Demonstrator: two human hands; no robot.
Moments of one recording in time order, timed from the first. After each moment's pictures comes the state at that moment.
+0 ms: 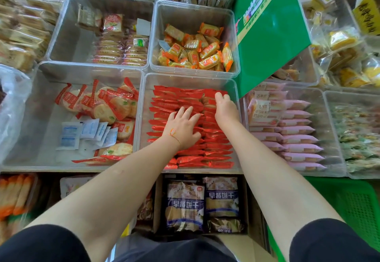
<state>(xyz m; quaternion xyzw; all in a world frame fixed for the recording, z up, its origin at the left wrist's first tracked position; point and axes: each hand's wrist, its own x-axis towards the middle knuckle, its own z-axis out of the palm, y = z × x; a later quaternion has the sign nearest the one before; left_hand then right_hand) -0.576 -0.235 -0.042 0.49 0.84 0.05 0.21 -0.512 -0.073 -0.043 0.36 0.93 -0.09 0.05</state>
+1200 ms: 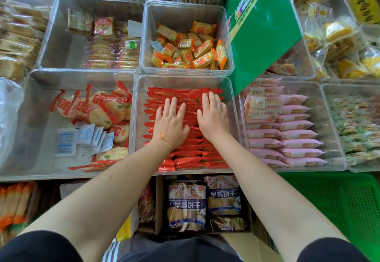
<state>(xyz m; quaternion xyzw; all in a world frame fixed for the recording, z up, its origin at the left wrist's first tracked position) -0.584 -0.240 -0.051 0.43 0.89 0.05 0.16 -0.499 -0.108 -0.054 0.32 0.94 -0.09 0.04</state>
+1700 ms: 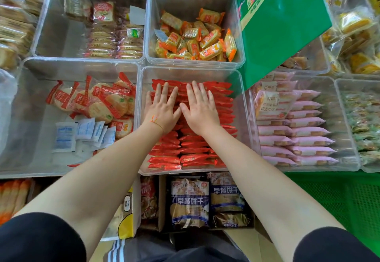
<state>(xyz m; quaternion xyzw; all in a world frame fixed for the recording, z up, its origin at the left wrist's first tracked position) -0.642 -0.251 -0.078 0.42 0.89 0.01 0.16 -0.540 -0.133 -0.075 0.25 0.96 -0.13 0.06</state>
